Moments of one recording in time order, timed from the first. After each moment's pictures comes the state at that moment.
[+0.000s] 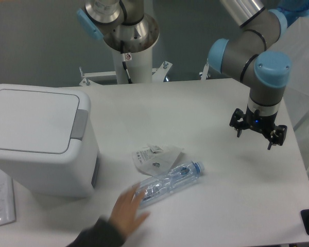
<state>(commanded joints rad) 2.80 -2.01 -1.60 -0.91 1.56 1.35</state>
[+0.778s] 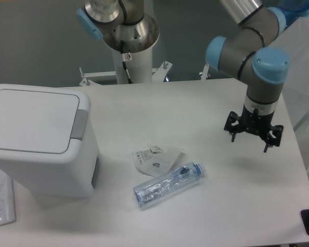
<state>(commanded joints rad) 2.74 -1.93 -1.60 -0.91 1.36 0.91</state>
